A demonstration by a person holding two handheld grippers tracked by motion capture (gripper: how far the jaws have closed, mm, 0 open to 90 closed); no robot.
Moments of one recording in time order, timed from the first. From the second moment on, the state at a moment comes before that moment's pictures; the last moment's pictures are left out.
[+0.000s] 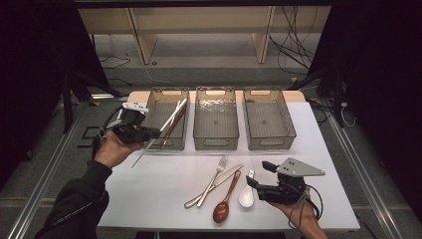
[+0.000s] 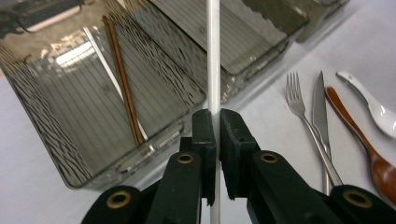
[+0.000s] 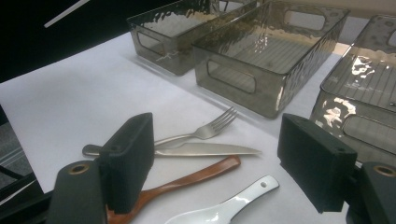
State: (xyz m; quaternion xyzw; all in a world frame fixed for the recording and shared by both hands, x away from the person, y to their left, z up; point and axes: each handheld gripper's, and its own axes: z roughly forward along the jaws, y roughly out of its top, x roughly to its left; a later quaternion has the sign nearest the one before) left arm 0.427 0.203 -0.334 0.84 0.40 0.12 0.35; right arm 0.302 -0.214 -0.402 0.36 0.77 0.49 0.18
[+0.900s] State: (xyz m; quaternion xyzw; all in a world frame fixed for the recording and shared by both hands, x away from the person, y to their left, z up) left arm 0.516 0.203 -0.326 0.80 0.43 0.19 0.38; right arm 0.302 -0.214 -0.402 0.36 0.77 0.49 0.18
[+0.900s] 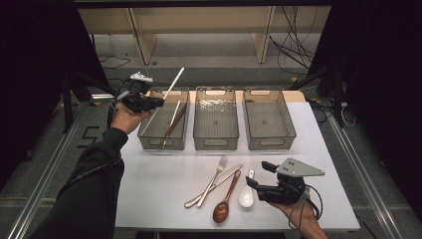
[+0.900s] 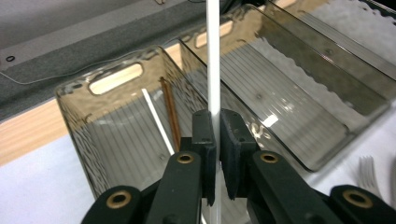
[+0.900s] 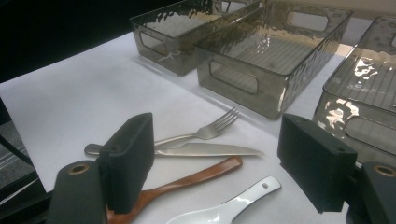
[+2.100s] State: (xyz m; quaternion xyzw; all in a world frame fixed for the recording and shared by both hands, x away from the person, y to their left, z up) left arm 0.562 0.211 -0.384 0.79 0.48 0.20 0.34; right arm 0.302 -0.214 -0.402 0.36 0.77 0.49 0.18
